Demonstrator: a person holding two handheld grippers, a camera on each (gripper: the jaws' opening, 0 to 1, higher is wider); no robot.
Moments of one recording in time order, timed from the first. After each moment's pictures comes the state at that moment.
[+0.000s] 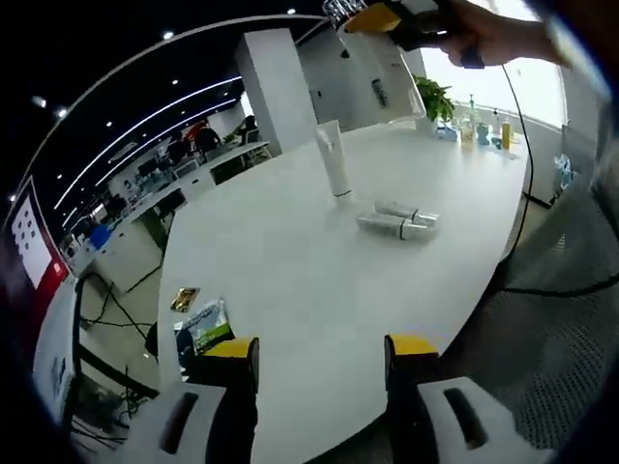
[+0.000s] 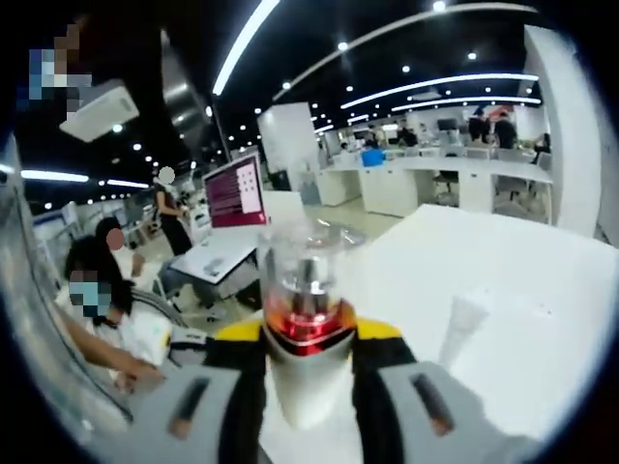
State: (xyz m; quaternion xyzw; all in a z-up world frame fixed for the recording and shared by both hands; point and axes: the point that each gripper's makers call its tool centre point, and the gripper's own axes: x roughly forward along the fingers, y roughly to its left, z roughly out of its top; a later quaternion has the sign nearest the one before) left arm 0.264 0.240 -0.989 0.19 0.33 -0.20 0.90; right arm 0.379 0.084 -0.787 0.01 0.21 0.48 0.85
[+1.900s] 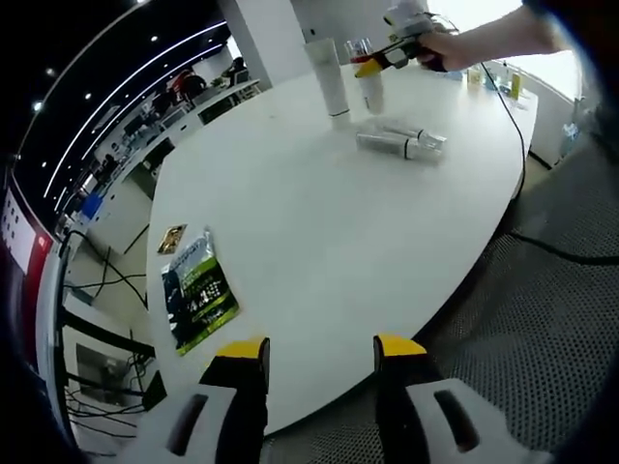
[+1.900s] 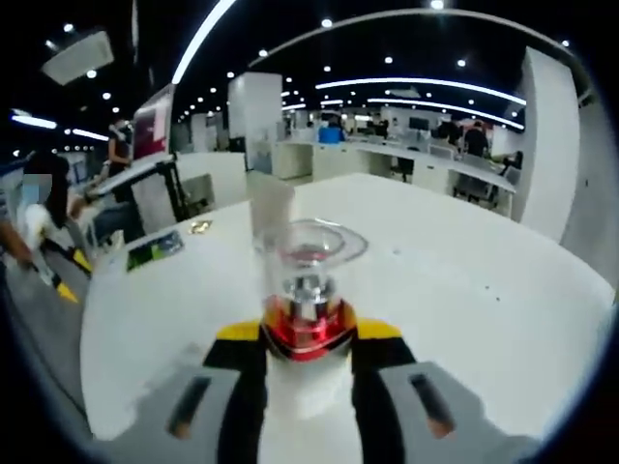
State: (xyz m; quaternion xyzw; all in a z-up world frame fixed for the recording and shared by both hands) left arm 0.244 0.266 -1.029 0.21 0.44 -0.18 0.85; right arm 0.541 -0.025 -0.958 -0.09 0.21 0.40 0.89
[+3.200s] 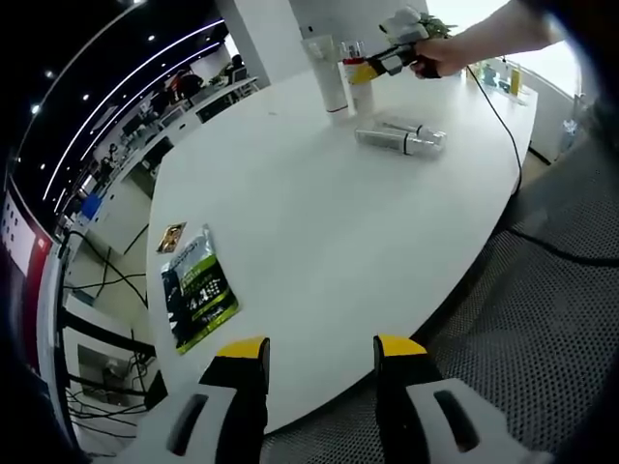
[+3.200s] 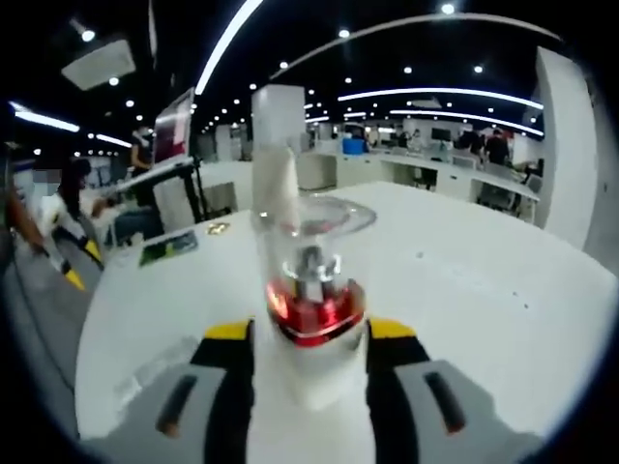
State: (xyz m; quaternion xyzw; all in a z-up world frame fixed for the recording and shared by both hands) left arm 0.243 0.267 -1.031 0.22 0.45 -0.18 0.85; right arm 0.534 -0.012 -0.985 -0.09 0.21 0.47 0.86
